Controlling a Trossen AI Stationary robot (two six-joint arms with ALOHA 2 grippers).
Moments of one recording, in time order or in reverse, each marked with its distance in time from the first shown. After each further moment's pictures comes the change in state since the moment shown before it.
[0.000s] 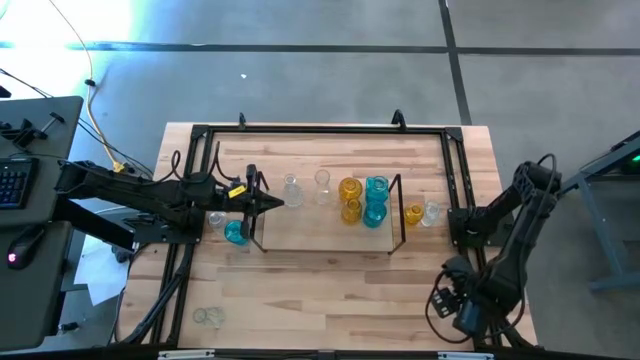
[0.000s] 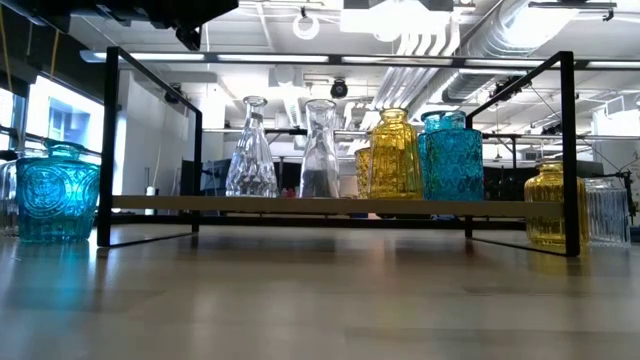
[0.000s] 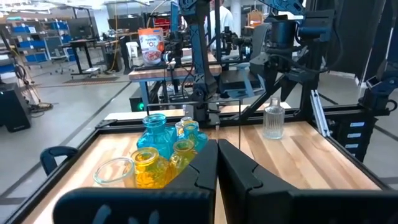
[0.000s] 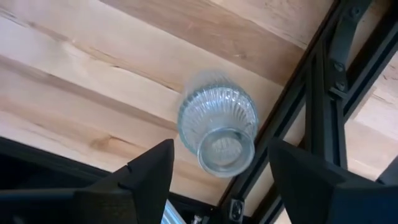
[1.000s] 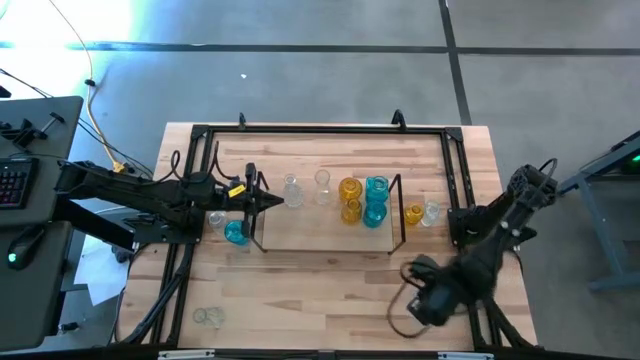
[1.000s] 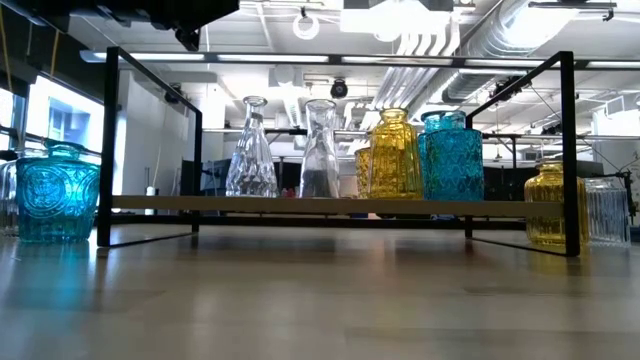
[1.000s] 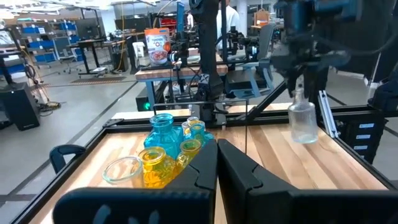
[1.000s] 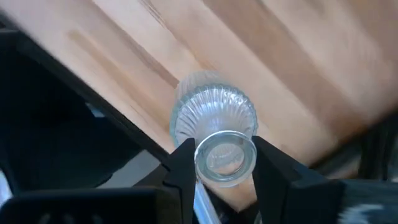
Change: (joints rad) left arm 0.006 -0.004 0.000 -0.002 -0.025 0.002; right arm -0.256 0.059 0.200 0.026 0.009 -0.593
